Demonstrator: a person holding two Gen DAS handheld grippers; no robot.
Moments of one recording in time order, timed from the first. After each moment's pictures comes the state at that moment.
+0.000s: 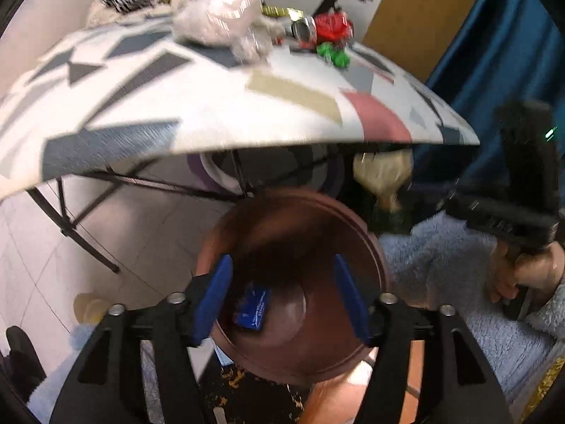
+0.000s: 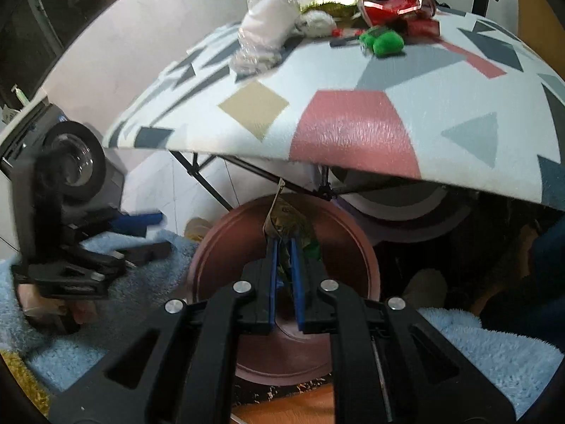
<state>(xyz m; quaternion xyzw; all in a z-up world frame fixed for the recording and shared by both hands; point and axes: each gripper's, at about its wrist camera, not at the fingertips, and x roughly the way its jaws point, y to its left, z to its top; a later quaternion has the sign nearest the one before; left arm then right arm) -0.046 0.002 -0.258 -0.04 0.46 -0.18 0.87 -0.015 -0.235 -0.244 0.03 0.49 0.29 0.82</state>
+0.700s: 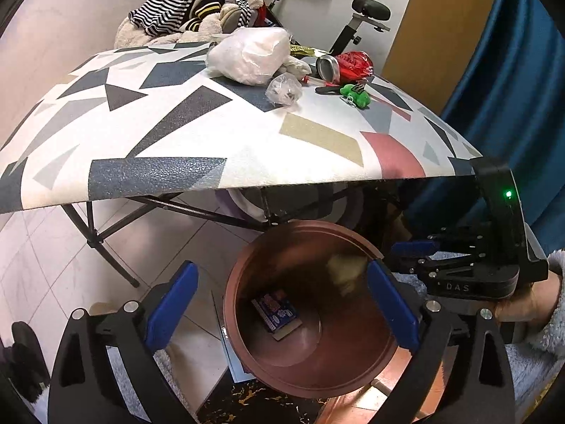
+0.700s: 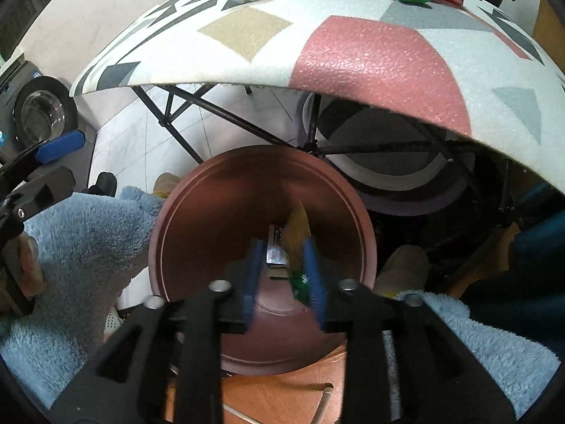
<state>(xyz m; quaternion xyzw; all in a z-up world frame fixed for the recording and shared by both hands) -0.050 0.016 -0.241 -0.05 0.42 -0.13 0.90 -0.012 -0.208 -0.280 -0.05 0.55 0.26 0.79</state>
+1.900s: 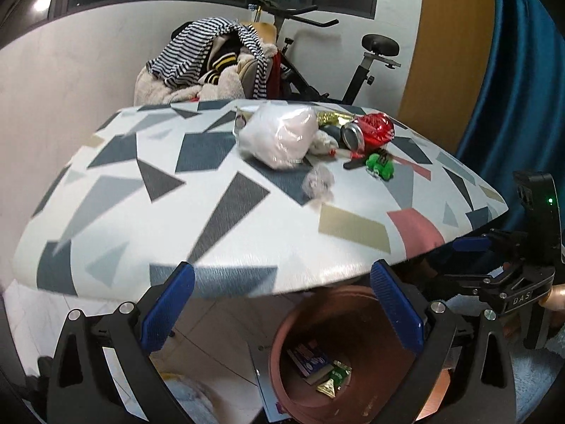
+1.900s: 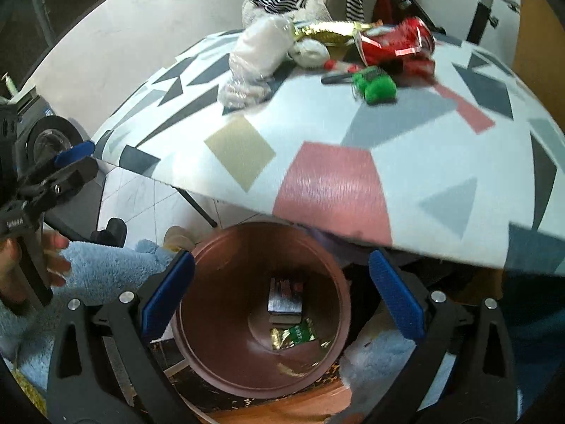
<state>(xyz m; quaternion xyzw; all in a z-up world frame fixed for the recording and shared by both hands) -0.020 0.042 -0.176 -0.01 0.34 -0.09 0.93 0.009 -0.231 -0.206 -0.02 0.47 0.26 0.84</state>
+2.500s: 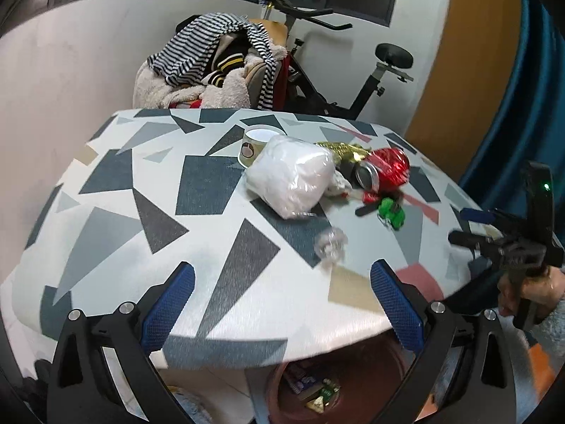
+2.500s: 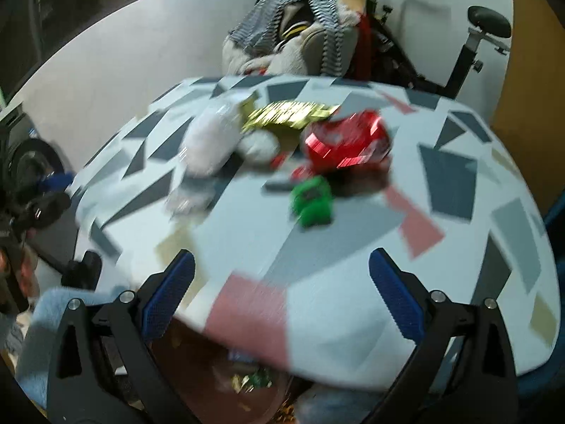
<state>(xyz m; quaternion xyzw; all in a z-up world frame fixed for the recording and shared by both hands) 0.053 0.061 -0.139 -0.06 0.36 -0.09 0.93 0.105 -0.262 -0.144 -0.03 0.41 0.22 0.88</state>
